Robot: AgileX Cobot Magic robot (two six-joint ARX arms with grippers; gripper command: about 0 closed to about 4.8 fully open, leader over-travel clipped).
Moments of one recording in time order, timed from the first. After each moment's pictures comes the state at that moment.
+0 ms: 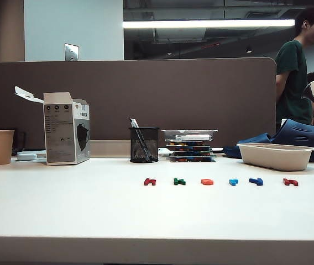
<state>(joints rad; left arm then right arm) 0.00 0.38 1.04 -0.93 0.58 -0.03 -0.01 0.01 0.01 -0.13 -0.13 0.02</state>
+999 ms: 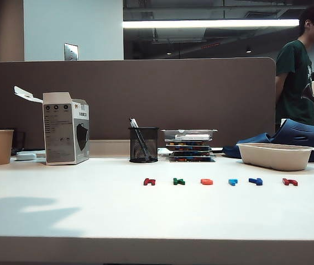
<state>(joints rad) -0.87 1.12 1.48 -0.97 -0.15 -0.71 -0.01 0.01 0.01 -0.13 -0.13 0.02</state>
